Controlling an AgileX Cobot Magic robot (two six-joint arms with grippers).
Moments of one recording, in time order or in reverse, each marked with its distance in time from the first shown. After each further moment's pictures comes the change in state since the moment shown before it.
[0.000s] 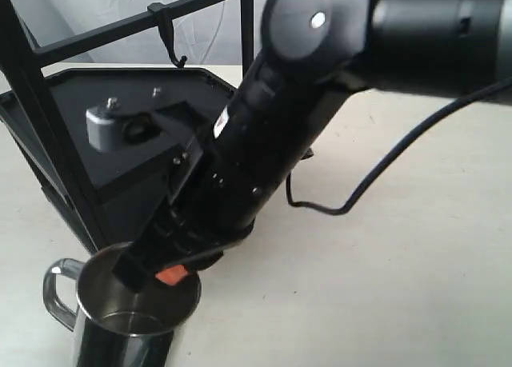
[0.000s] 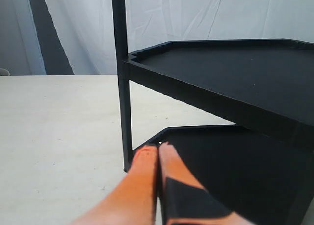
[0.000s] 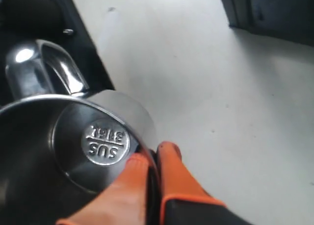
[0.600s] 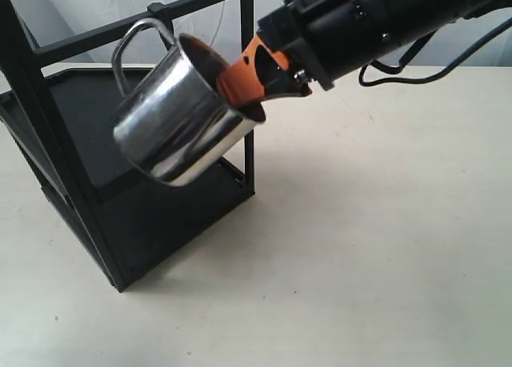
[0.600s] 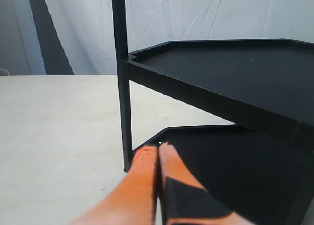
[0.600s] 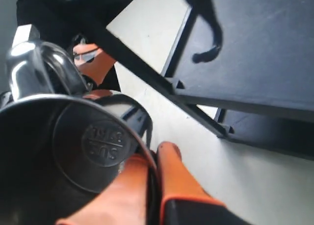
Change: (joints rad) left arm 0.000 0.000 0.000 0.000 0.000 0.000; right arm -0.497 -0.059 0.000 0.528 0.191 -0.459
